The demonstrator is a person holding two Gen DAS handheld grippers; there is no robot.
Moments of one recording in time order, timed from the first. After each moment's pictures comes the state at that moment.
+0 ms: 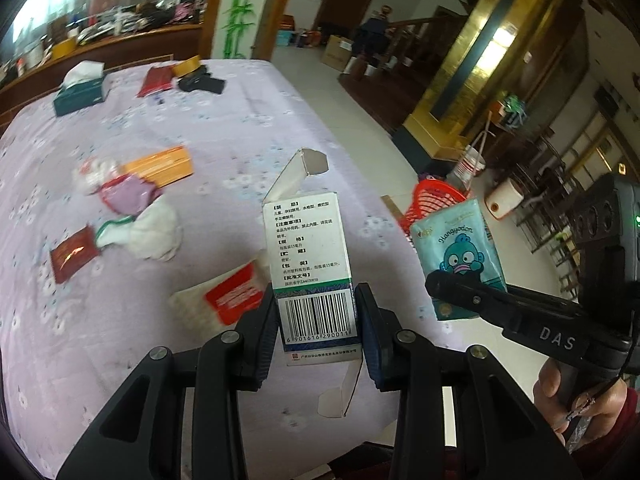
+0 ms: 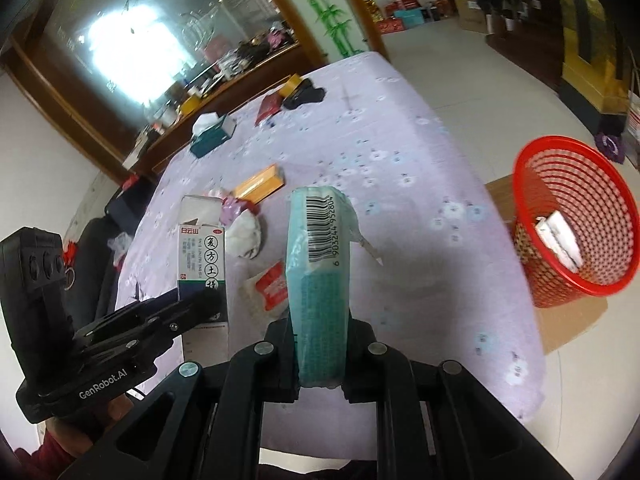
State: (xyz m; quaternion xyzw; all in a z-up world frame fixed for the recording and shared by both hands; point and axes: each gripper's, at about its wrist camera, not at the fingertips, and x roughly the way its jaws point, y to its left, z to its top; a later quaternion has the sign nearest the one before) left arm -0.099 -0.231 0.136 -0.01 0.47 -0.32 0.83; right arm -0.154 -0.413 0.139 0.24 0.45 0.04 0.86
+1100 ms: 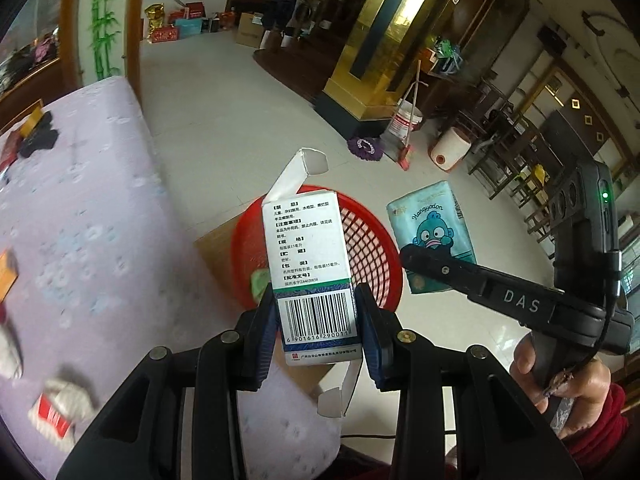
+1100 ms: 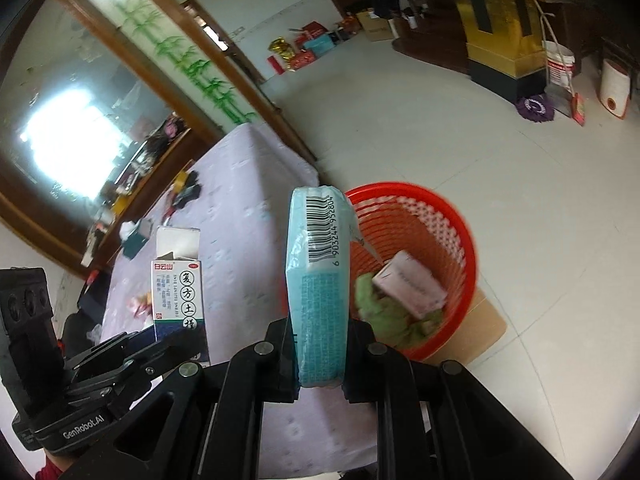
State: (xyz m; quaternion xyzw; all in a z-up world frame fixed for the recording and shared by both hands) left arm -0.094 -0.492 0.137 0.06 0.48 -0.42 0.77; right arm -0.194 -0.659 0.140 0.32 0.41 -0.09 0.85
